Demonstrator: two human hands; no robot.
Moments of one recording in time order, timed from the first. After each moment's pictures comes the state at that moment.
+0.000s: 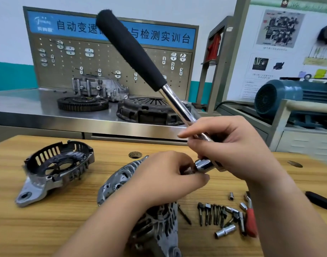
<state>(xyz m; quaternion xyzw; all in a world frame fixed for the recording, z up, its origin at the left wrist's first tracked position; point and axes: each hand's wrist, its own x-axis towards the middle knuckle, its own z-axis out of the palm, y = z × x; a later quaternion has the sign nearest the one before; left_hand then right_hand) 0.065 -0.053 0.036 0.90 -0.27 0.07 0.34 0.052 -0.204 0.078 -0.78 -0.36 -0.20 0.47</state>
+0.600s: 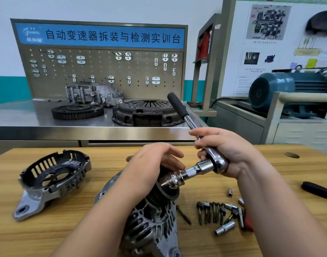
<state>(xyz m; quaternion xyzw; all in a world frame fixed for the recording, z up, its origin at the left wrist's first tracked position) 0.077 -0.048 0.038 0.75 -0.19 -0.01 0.64 0.097 -0.232 0.053 -0.65 -0.06 0.01 0.76</state>
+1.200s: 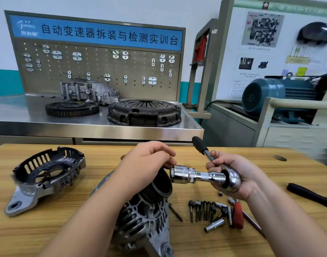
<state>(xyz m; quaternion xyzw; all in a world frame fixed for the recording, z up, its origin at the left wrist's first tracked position) 0.075 -0.045 0.040 0.79 -0.18 0.02 0.58 0.078 -0.263 0.022 -0.43 0.10 0.10 0.89</state>
